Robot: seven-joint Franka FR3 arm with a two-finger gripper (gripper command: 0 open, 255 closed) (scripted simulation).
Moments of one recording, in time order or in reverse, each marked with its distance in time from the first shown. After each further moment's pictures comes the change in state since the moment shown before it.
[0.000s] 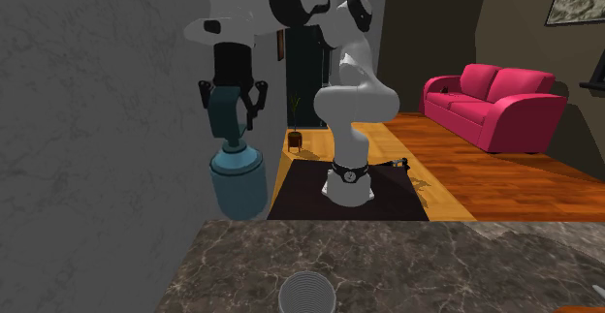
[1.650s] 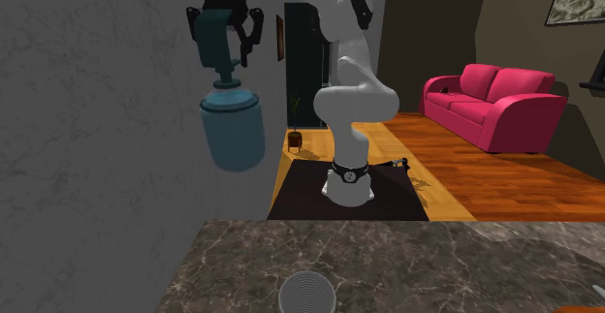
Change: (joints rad) arm 0.062 0.054 0.123 0.342 0.112 -0.291 0.012
